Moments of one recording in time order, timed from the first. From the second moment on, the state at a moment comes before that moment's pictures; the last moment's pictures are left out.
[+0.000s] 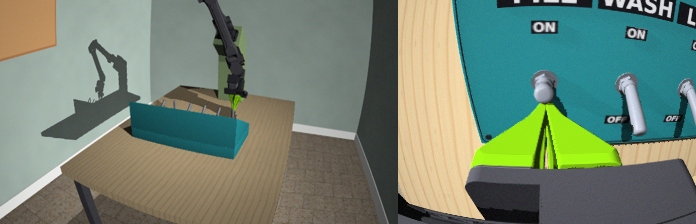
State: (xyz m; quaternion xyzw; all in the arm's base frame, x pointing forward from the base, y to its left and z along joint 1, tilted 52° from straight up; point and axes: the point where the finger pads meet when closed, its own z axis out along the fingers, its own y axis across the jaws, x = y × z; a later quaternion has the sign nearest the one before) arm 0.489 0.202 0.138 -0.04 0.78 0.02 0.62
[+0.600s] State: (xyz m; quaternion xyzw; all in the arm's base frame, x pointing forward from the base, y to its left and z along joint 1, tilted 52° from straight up) arm 0.489 0.204 0.127 -0.04 0.78 0.03 0.62
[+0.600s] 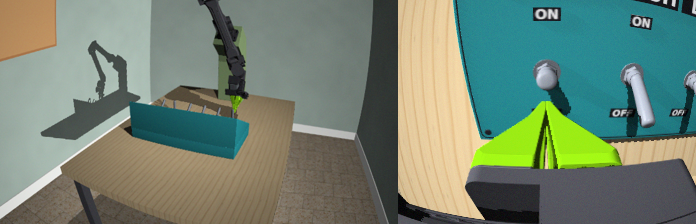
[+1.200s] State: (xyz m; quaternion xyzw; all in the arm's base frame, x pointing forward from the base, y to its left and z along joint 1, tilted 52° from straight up) arm 0.449 0.199 0.129 -0.04 0.78 0.02 0.62
